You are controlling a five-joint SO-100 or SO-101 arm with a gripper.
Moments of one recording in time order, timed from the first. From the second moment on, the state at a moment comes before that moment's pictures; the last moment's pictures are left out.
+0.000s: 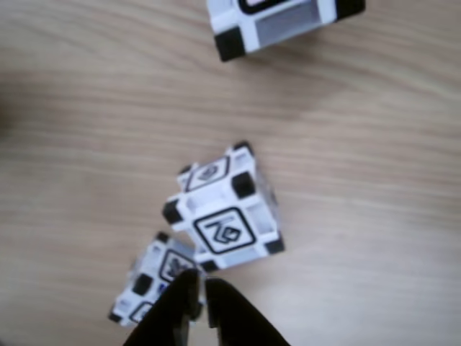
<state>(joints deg) -0.7 92.6 87.0 103.3 -12.0</state>
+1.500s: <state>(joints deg) -17.3 92.6 87.0 103.3 -8.1</state>
